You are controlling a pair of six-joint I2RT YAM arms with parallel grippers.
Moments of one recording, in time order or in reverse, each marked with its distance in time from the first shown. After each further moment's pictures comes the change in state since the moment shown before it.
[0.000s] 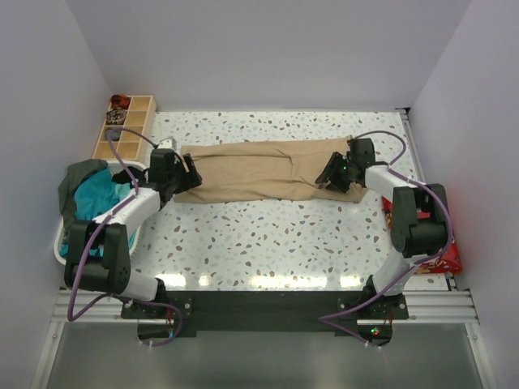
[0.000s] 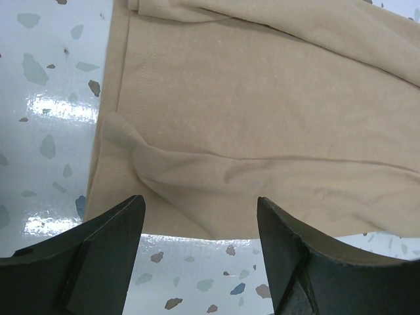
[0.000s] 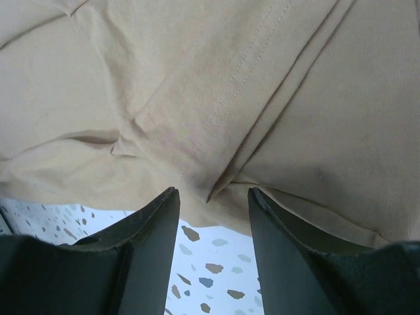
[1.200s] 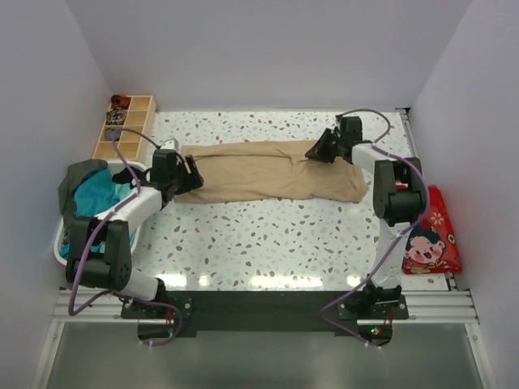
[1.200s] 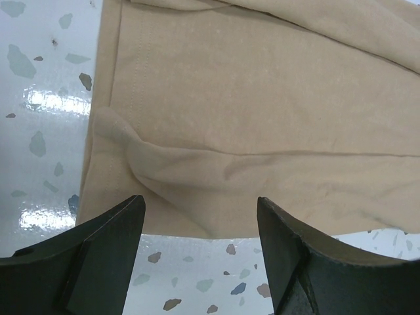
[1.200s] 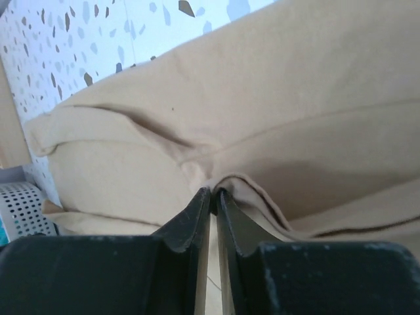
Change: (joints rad) left arm -0.007 0.025 0.003 0.000 0.005 0.002; right arm 0.016 0.330 0.372 0.132 -0.112 0.068
